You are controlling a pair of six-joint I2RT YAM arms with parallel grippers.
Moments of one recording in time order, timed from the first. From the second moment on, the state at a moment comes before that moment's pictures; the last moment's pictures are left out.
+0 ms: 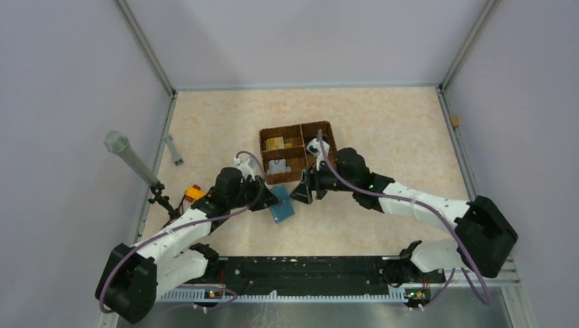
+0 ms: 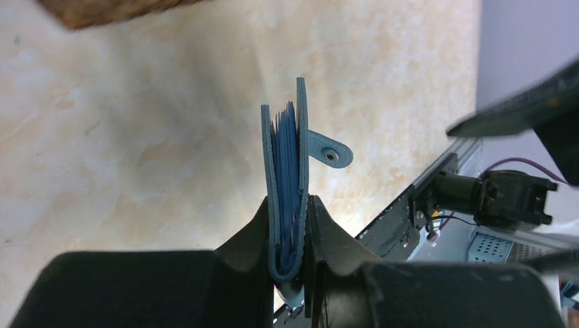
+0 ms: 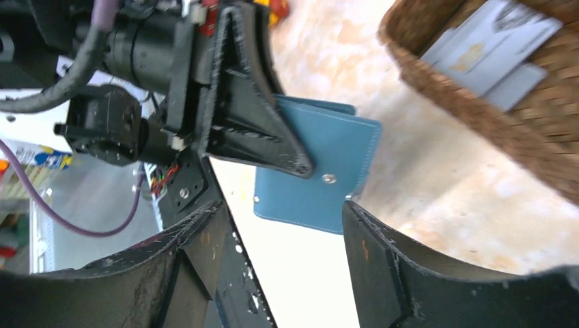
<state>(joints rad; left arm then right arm) -0.49 1.04 0.42 -0.02 0.40 -0.77 0.84 1.36 0.75 0.18 -0.45 0.44</state>
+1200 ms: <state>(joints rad) -0.49 0.90 0.36 0.31 0.54 -0.82 0.90 1.32 0.63 0.33 -0.31 0.46</state>
